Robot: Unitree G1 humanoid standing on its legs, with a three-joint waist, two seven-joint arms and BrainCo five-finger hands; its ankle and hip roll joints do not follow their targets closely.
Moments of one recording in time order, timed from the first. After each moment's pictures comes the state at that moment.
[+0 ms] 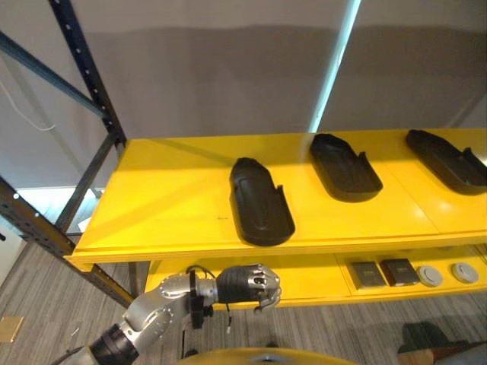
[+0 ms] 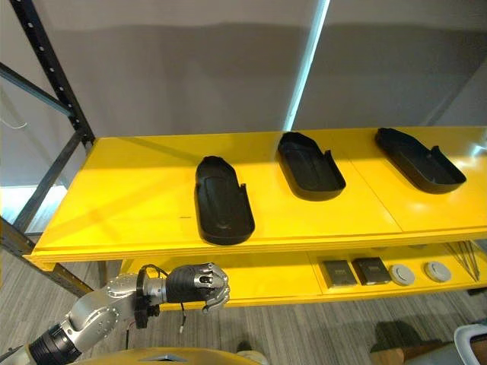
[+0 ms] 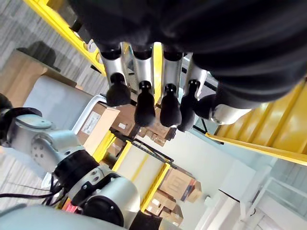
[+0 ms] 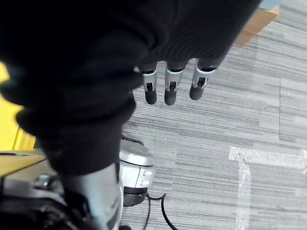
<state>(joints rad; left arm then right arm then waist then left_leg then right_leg) -0.05 0.46 -0.69 -0.14 -0.78 0.24 -0.71 0.02 -0.25 0.36 1.24 0.09 0.31 0.06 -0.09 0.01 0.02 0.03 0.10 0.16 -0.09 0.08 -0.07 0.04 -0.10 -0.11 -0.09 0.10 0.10</state>
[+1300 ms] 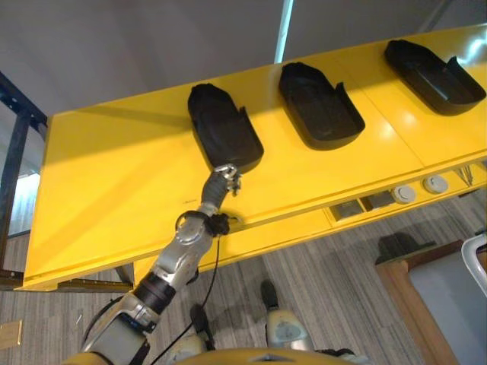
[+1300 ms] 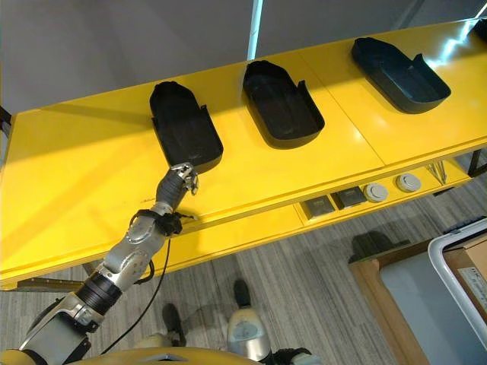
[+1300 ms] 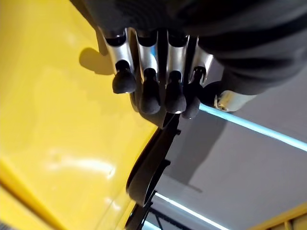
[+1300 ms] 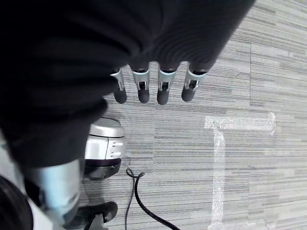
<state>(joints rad) -0.38 0.20 -0.50 0.21 -0.68 -0.12 0.22 0.00 -0.27 0.38 1.11 0.11 0.27 0.04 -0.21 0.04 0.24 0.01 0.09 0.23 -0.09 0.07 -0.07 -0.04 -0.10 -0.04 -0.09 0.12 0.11</state>
